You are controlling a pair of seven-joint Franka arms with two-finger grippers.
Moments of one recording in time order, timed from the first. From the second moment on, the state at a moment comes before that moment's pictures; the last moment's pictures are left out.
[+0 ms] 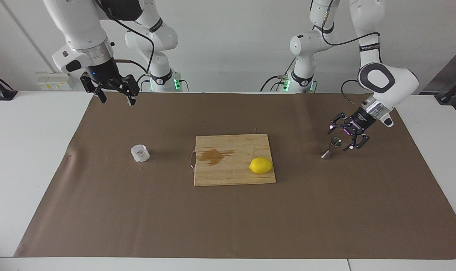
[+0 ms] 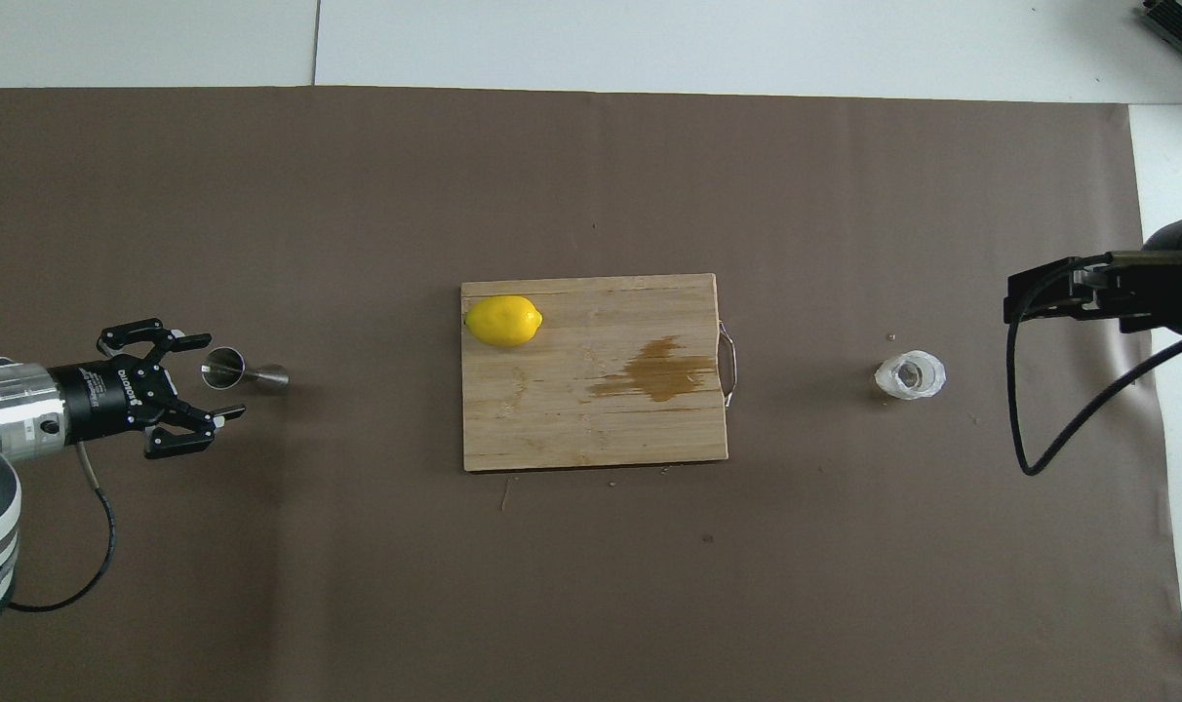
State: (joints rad) left arm 0.29 -0.05 -0.13 -2.35 -0.93 2.26 -1.25; right arm 0.06 -0.01 -0.01 -1.57 -0.01 1.57 0.15
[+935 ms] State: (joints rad) left arm 0.27 -0.05 -0.13 -2.35 -0.95 2.26 -1.25; right arm 0.06 -0.01 -0.01 -1.57 -0.01 1.57 0.15
